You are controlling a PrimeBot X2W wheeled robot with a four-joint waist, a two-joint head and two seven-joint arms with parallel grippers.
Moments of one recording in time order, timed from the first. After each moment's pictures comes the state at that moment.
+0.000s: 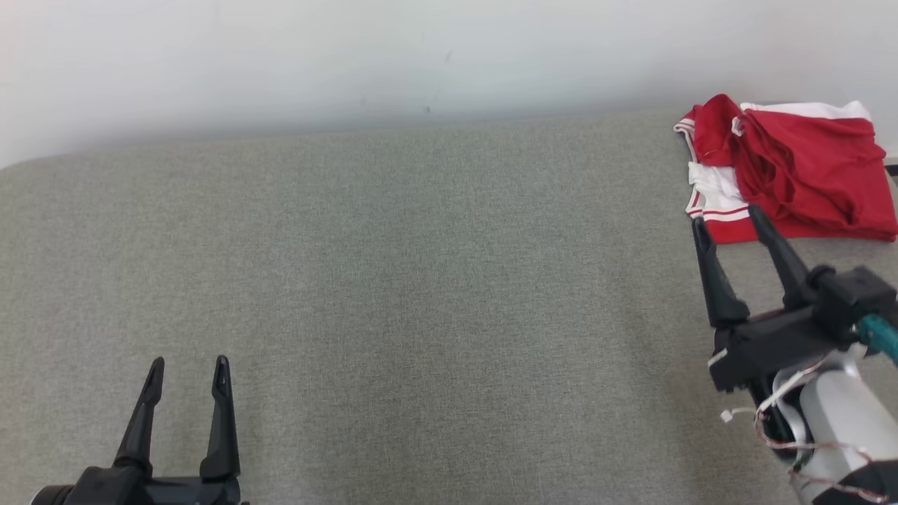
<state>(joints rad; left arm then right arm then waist) -0.01 0.09 0.06 0.03 -0.15 -0.13 -0.26 -0.44 -0.35 0.24 0.39 0.37 0.13 -0.26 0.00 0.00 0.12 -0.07</state>
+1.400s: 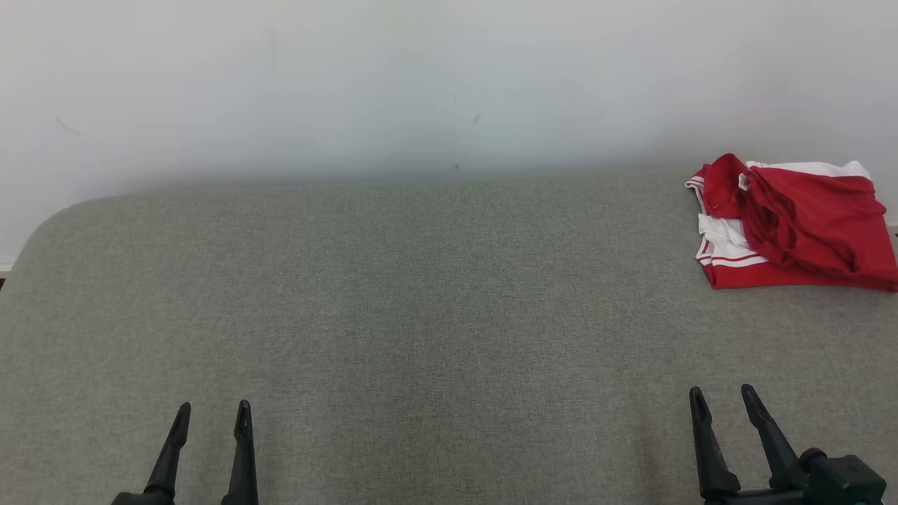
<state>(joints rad) 0.04 0.08 0.03 0.11 -0.15 -0.13 -0.26 0.05 -0.16 0.06 0.17 0.30 0.13 -0.26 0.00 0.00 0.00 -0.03</state>
